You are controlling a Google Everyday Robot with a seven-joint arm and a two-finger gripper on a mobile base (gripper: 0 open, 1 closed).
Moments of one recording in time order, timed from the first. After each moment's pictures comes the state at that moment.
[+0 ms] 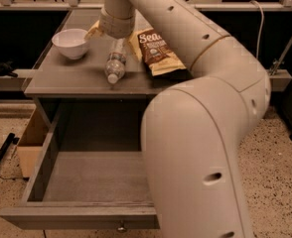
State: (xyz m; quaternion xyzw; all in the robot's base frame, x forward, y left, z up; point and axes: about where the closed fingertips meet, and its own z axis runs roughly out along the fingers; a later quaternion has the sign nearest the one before) arm 0.740 0.097 0.871 -0.97 0.14 -0.10 0.15
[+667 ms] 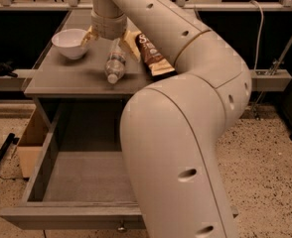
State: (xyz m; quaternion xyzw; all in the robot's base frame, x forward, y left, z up) arm 0.727 0.105 0.867 -0.99 0.11 -0.09 0.08
